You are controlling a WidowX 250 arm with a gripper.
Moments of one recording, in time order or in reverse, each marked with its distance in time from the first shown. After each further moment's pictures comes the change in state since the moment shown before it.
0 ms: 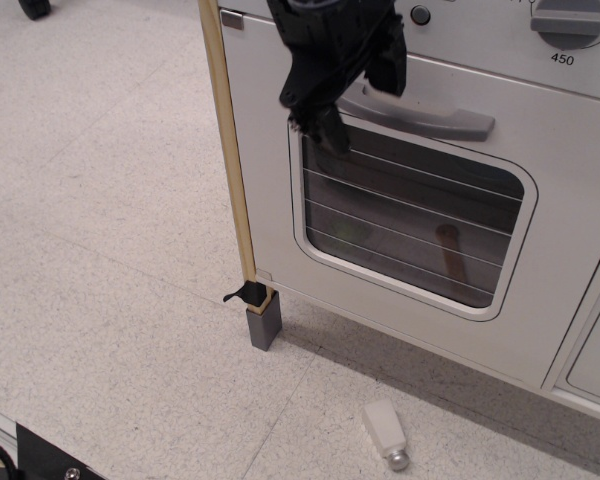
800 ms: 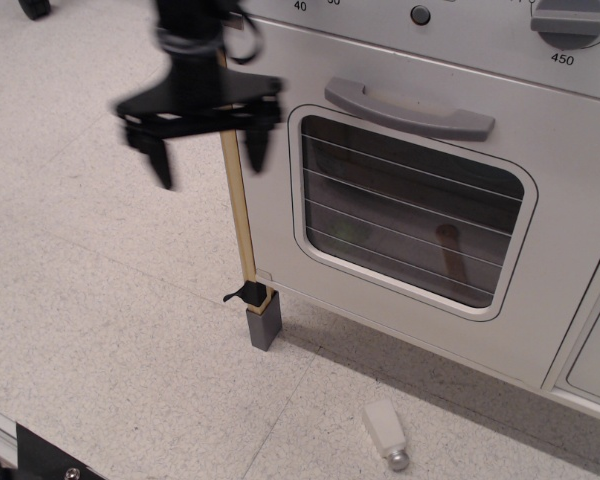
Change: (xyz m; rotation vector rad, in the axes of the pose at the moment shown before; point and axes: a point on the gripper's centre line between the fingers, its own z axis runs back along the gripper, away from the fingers) arm 0.037 0.075 0.003 0.280 -0.077 -0.596
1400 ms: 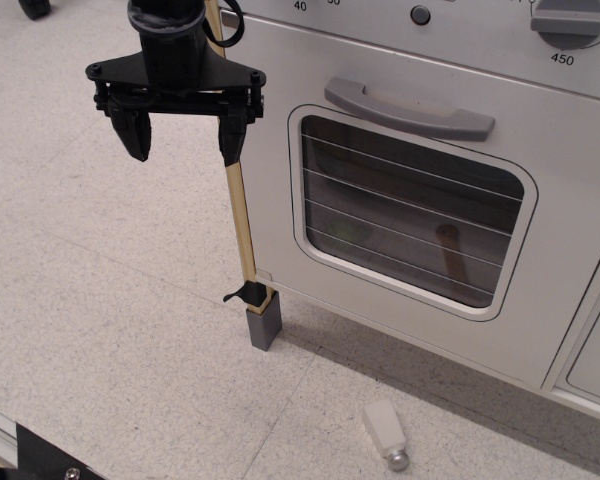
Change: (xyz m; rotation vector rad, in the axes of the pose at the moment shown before) arm 0.021 0.029 0.011 0.040 -0.051 -0.298
